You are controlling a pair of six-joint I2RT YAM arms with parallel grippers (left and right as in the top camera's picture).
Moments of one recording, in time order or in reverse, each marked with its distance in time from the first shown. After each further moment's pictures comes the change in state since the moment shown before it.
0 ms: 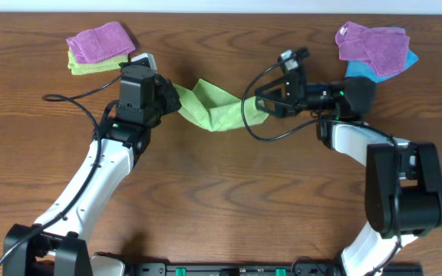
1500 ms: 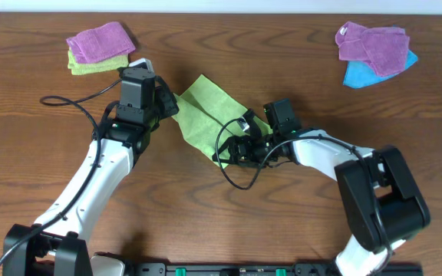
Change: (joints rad) left arm 0.003 0.000 0.000 -0.078 -0.045 0.000; right arm 0.309 -0.038 -0.012 -1.511 0.651 -1.289
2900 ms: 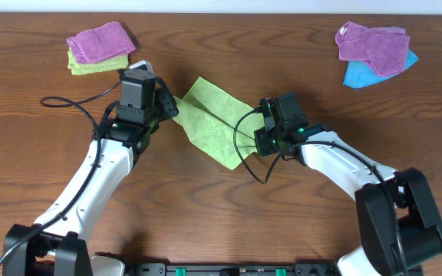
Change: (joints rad) left arm 0.000 0.000 0.000 -0.029 0.000 0.000; right arm 0.006 -0.137 0.024 -0.105 0.761 -0.256
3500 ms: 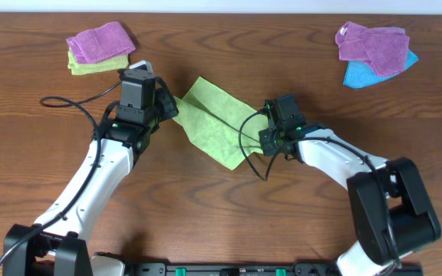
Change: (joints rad) left arm 0.000 0.000 0.000 -0.002 0.000 0.000; right arm -0.013 0.066 0.000 0.021 0.133 -0.024
